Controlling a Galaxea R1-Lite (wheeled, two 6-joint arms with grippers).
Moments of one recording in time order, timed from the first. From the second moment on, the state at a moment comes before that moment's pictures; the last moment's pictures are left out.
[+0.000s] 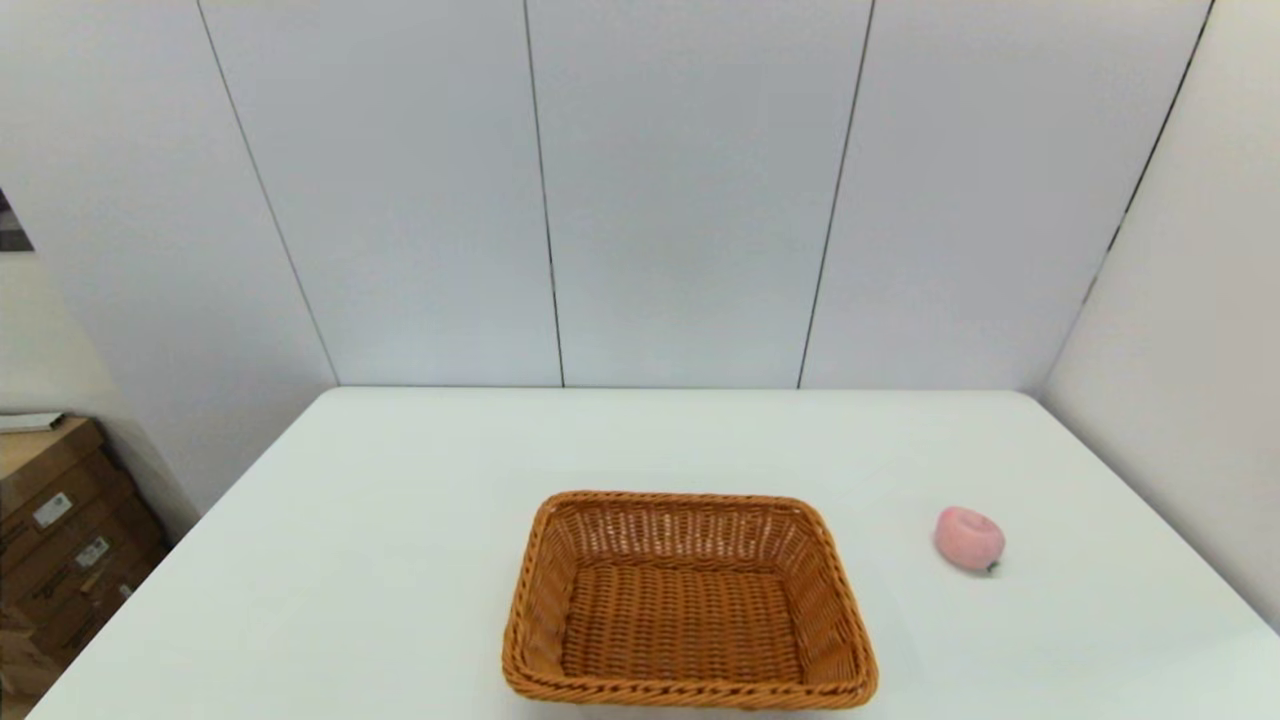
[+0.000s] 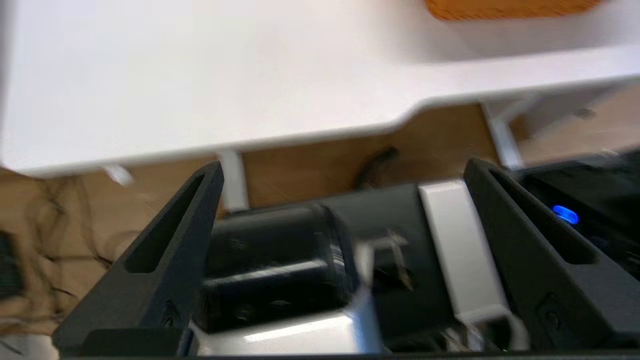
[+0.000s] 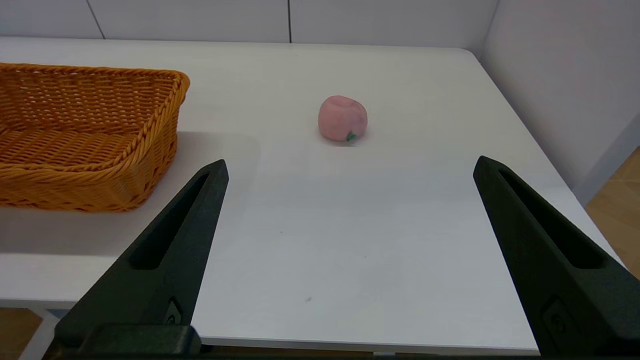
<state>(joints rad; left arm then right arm) -0.01 0.20 -0.69 1.05 -0.20 0.00 0.01 0.00 -0.05 0.12 -0.01 -0.01</state>
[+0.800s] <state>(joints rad) -0.01 0.01 -0.08 0.16 0.02 0.00 0.01 0.00 -0.05 0.12 0.00 -0.01</state>
